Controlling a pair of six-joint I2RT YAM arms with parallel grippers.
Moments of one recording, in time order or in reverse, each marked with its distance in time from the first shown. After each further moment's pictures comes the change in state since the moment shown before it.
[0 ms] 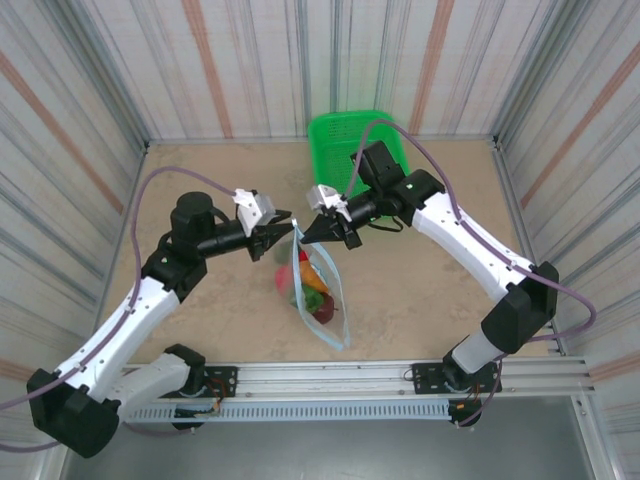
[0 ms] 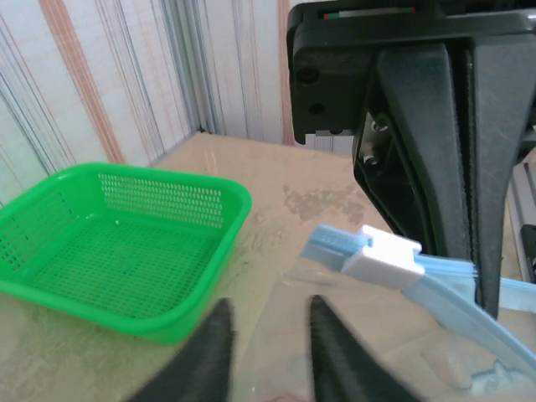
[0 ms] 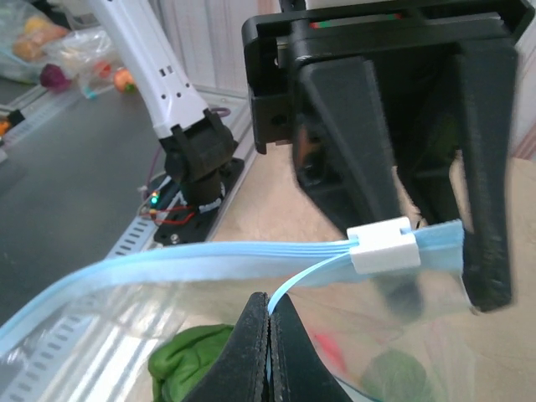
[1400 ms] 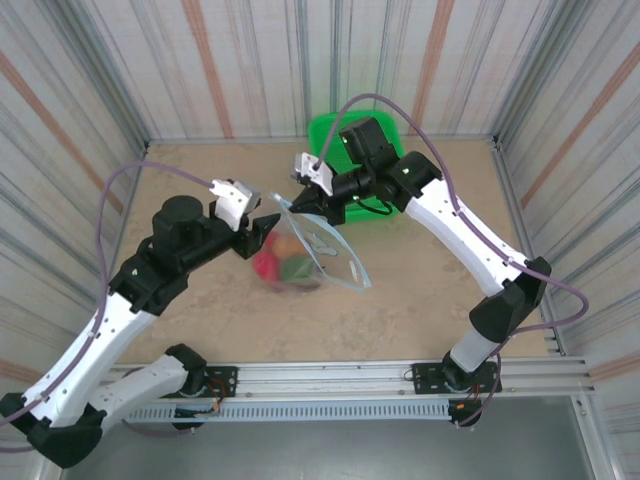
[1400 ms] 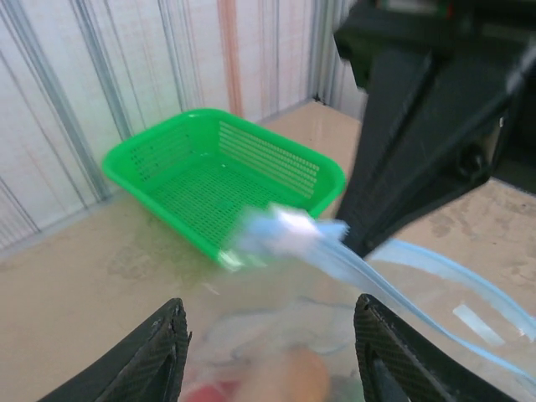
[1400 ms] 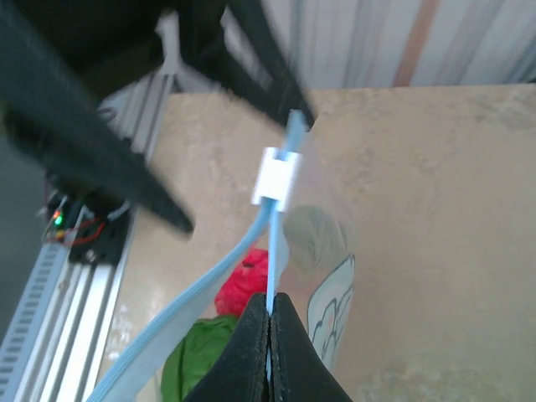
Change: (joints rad) left arm -0.167 -0.119 0.198 -0.375 -0.552 -0.161; right arm 0.049 0.080 0.225 -0.036 0.319 0.260
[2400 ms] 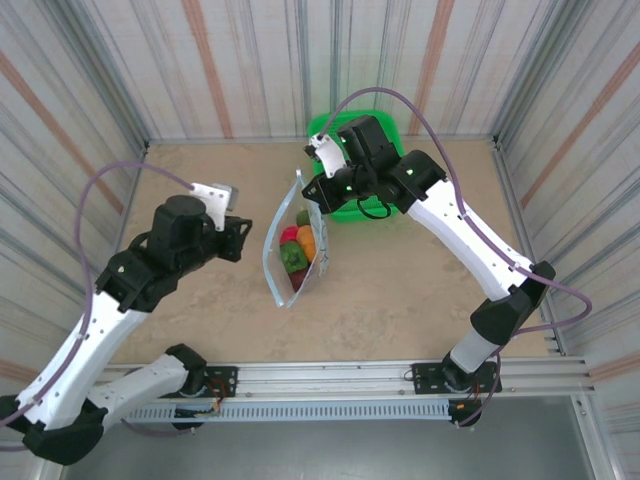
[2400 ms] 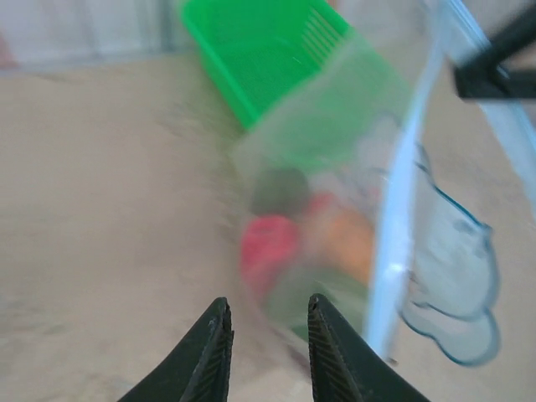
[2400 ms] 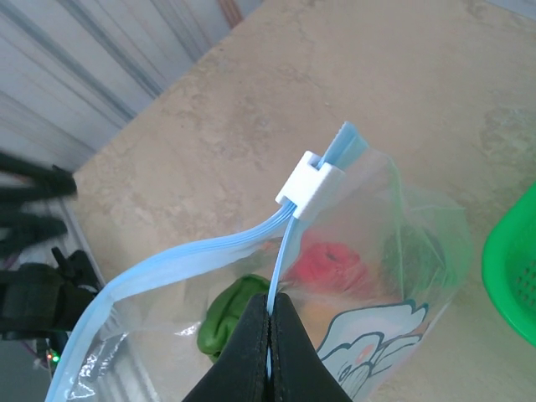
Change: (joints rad) left arm 0.003 0.039 0.146 -0.374 -0.235 -0.322; right arm 0.048 0.002 0.119 -0.071 0.423 0.678
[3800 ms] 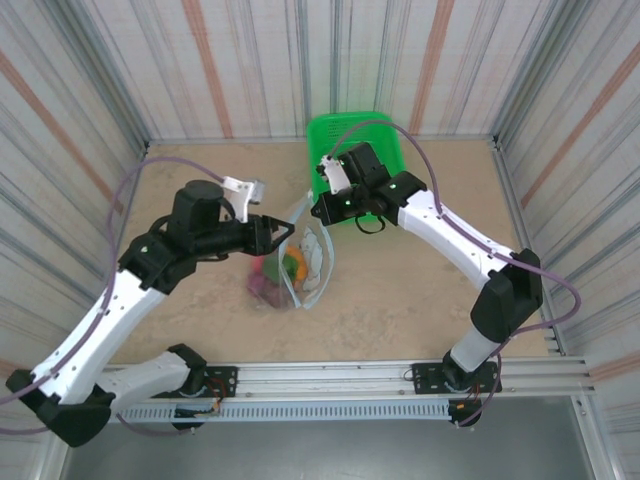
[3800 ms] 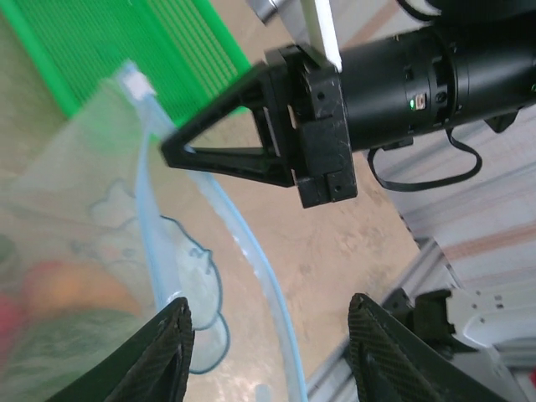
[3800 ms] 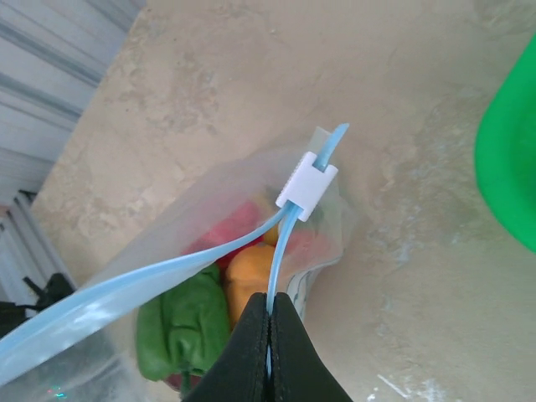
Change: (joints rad) left arm -0.007 0.100 0.030 0.100 0.409 -0.203; right arm -0.065 -0.001 -0.334 0.226 -0.011 0.186
